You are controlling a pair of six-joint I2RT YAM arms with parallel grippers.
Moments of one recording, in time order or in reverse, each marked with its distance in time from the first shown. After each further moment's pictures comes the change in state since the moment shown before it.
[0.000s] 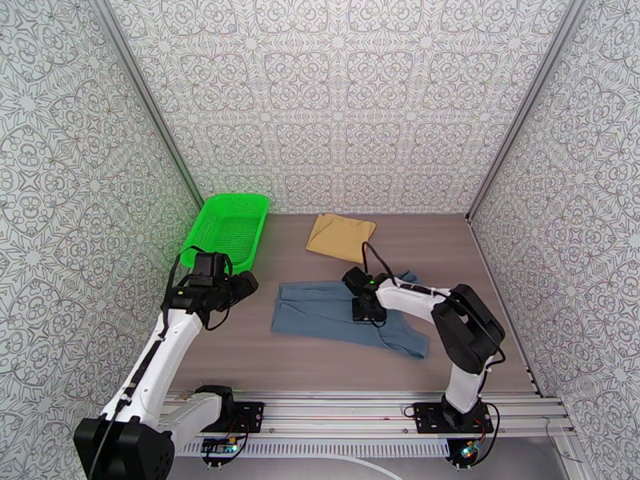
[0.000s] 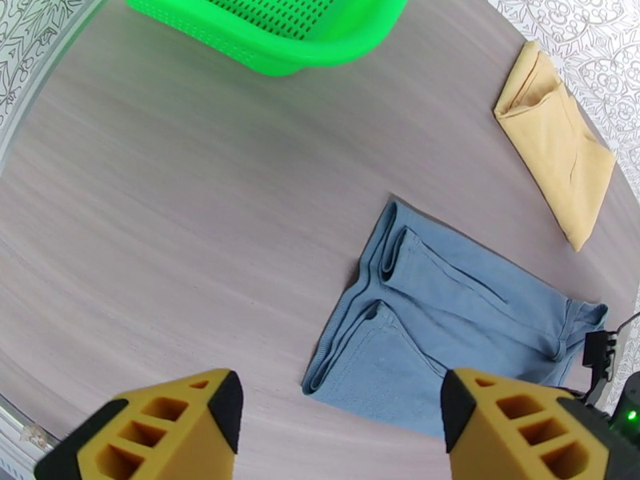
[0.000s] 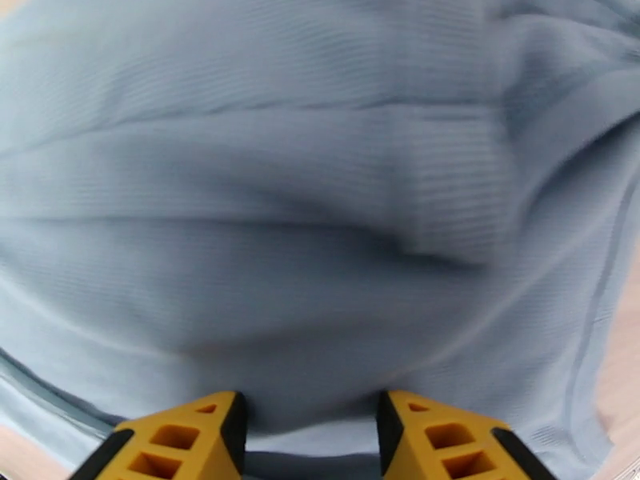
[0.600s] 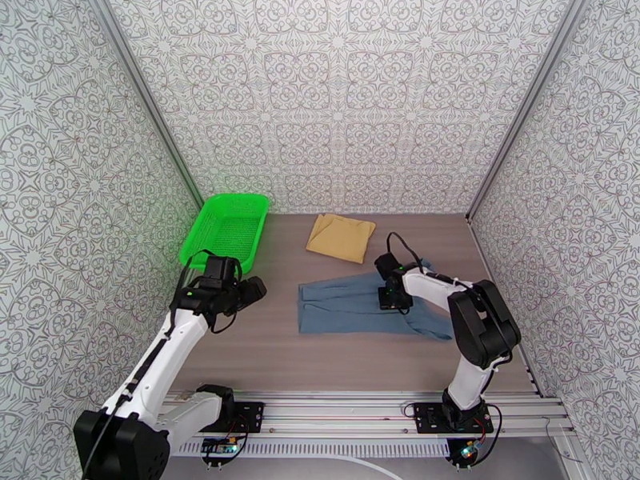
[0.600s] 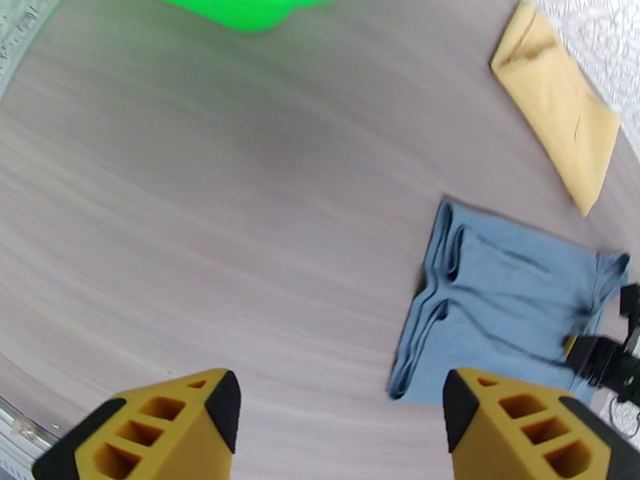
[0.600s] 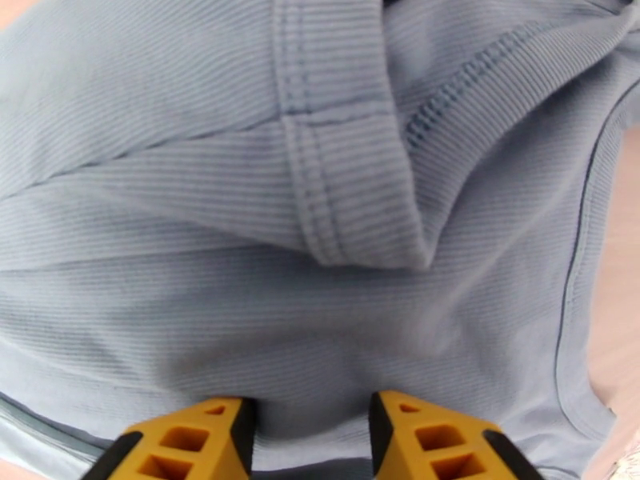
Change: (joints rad) left arm -0.102 0.028 -0.039 0.002 0.008 -0.027; right arm -0.263 -0.024 -0.015 -0.008 0.019 -0.304
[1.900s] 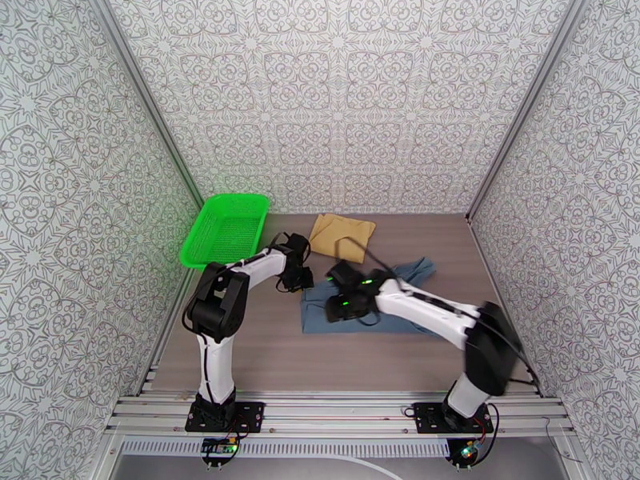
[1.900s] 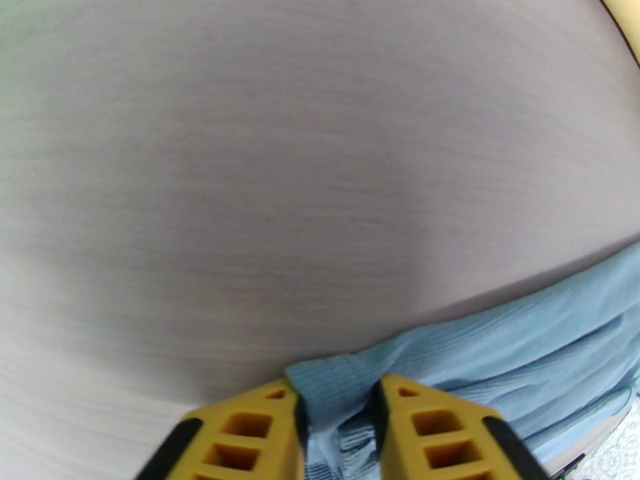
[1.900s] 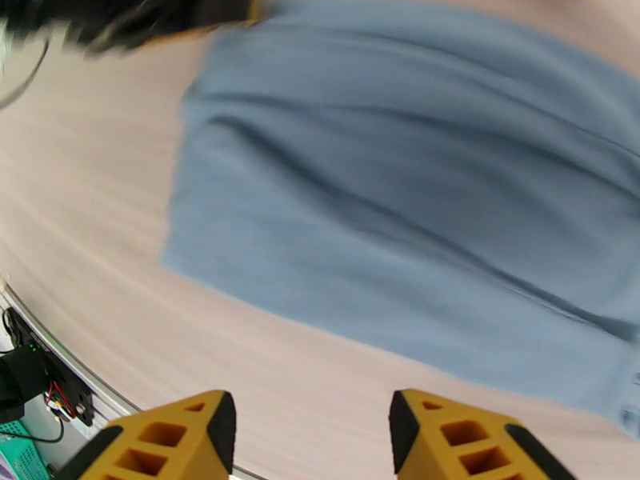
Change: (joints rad) left arm -0.222 0.940 0.507 0.114 0.101 0.062; right arm 0.513 -0.027 0.268 -0.084 -0.187 0.239
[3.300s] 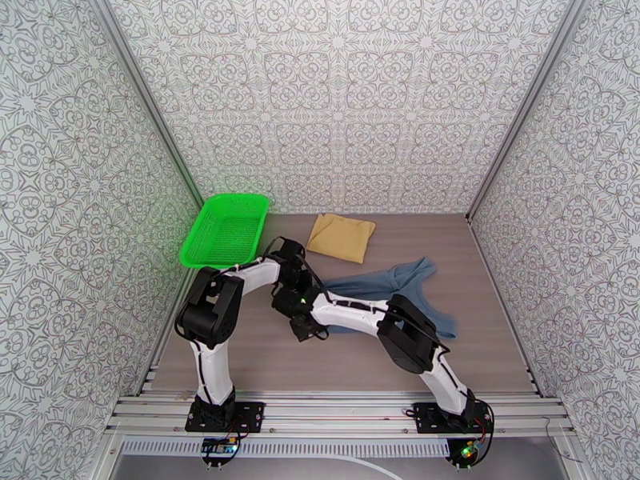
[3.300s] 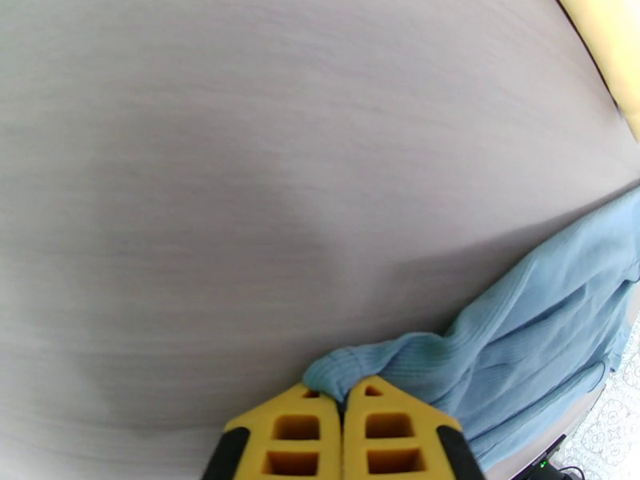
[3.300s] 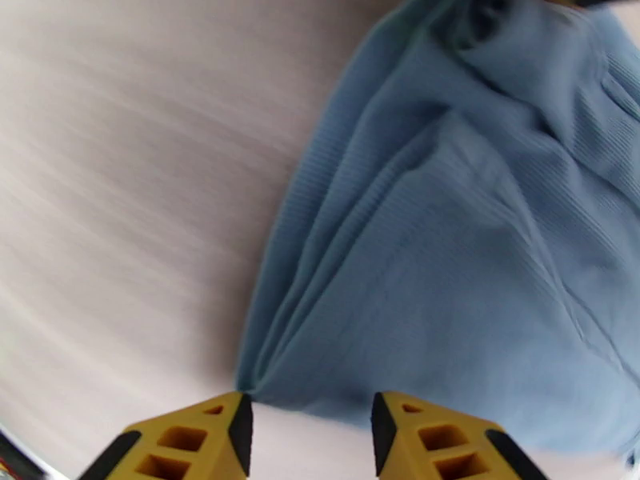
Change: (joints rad) left arm 0.010 -0.076 -0.163 0.208 0.143 -0.015; right arm 0.169 0.388 0.247 -0.029 0.209 -0.076
